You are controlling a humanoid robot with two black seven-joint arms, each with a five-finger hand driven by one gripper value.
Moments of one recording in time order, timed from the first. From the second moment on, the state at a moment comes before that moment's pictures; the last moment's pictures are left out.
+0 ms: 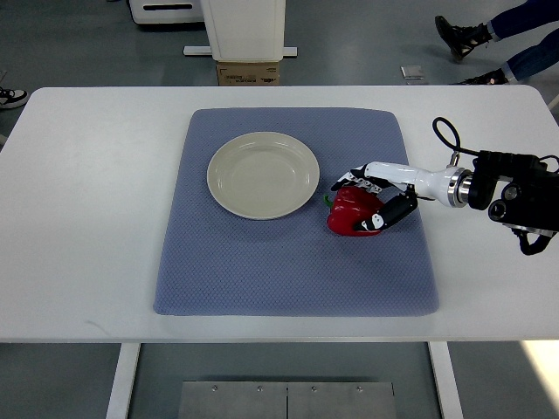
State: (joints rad) left arm -0.02 0.00 -0.21 -0.18 0.05 -0.02 -0.14; right arm 1.39 -0.45 -0.56 1.12 -0.54 -0.02 0.39
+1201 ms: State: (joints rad) left arm -0.02 0.00 -0.21 -0.18 0.05 -0.02 -0.14; right arm 1.39 -0.03 -0.29 0.81 -0.52 -0.03 0.23
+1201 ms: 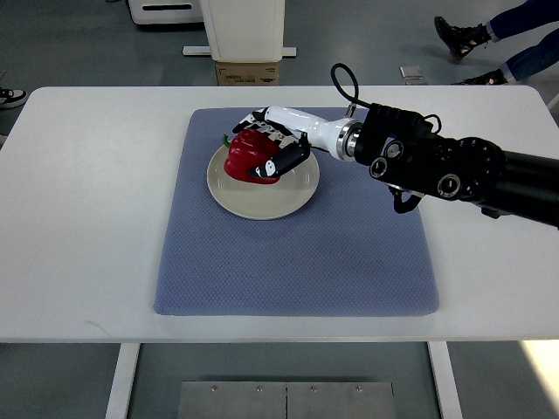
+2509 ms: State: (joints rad) left arm -0.02 0.00 -0.21 -0.18 0.05 -0.02 -0.14; right arm 1.26 0.00 -0.25 0.69 -0.52 -0.04 0.22
